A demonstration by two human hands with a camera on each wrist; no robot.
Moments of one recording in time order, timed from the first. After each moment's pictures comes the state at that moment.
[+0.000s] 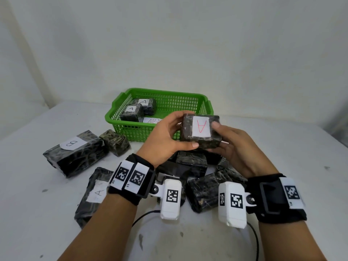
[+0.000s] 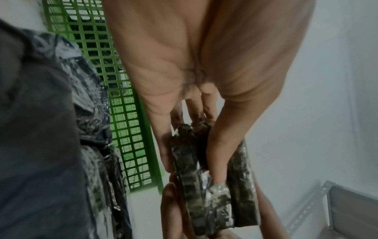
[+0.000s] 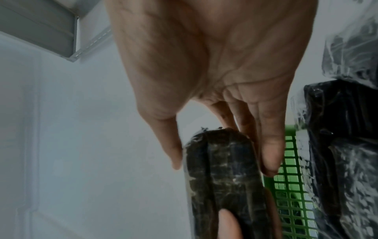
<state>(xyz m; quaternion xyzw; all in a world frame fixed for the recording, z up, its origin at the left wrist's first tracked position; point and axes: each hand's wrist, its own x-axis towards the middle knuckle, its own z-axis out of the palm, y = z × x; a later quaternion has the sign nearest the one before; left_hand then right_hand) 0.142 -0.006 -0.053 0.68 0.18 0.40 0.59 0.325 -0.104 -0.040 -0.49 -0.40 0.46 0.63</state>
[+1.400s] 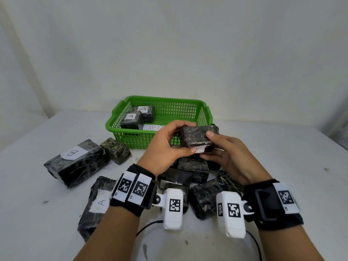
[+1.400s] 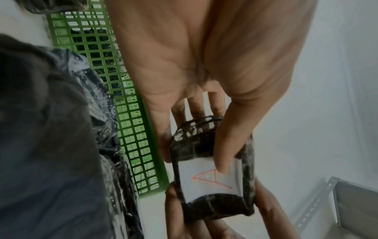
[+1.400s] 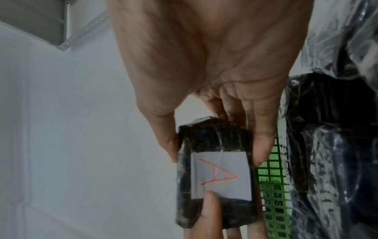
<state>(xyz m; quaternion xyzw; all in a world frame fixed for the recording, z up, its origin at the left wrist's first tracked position) 0.137 -0.003 -0.060 0.70 0.18 0.42 0.55 0.316 -0.100 -0.049 -0.49 -0.40 0.46 0.62</state>
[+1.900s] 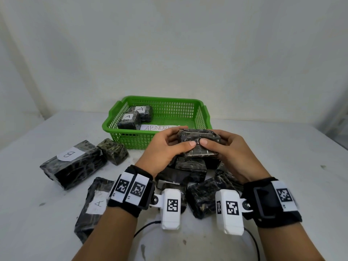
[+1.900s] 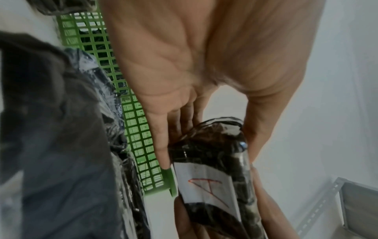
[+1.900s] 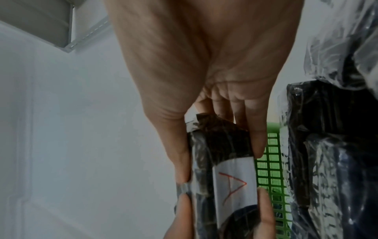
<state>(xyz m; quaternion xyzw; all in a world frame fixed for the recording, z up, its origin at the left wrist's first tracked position) 0.143 -0.006 -0.061 0.61 0.22 0.38 0.66 0.321 -0.101 -0.053 -0.50 -0.42 0.40 0.64</state>
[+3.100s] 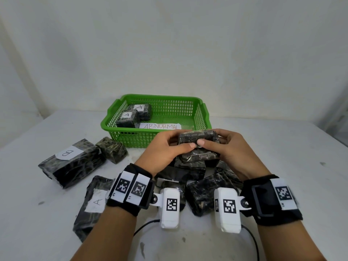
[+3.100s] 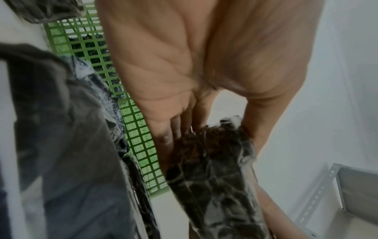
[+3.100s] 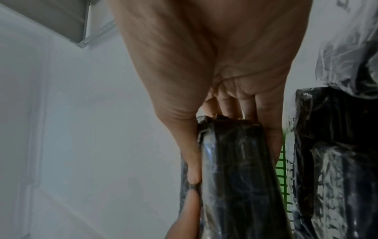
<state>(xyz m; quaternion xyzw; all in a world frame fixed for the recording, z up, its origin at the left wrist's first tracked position) 0.141 -0.011 -0.058 0.70 0.26 0.34 0.58 0.321 -0.103 -0.051 -0.54 -0.43 0.38 0.61</state>
